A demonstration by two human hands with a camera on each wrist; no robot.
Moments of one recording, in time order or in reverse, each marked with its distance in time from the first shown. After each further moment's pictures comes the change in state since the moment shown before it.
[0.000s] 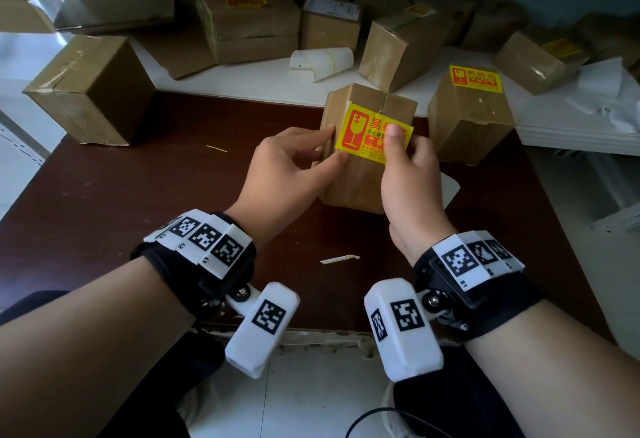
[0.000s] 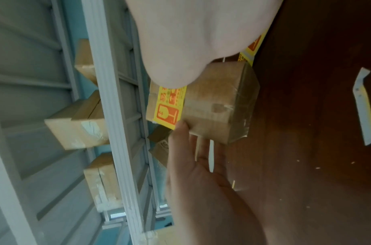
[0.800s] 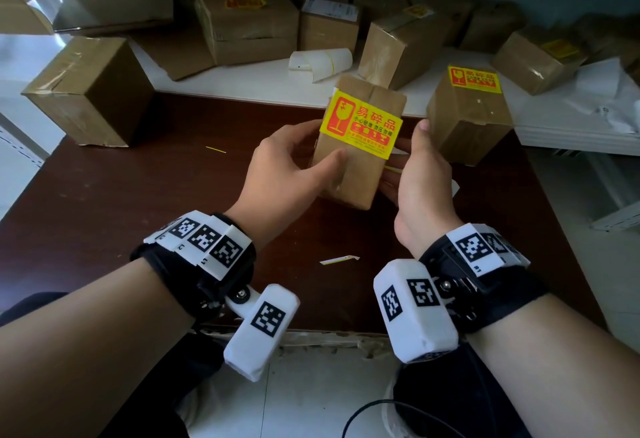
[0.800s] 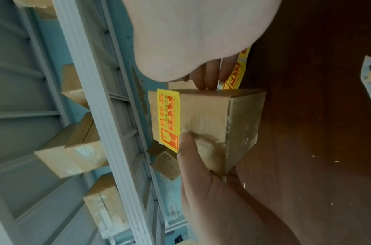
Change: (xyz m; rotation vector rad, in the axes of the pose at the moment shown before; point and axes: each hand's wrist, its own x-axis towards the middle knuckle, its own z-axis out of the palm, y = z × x) left_hand 0.002 -0.001 0.001 -0.016 -0.013 -0.089; right_hand 0.007 -0.001 -0.001 0.280 0.034 0.204
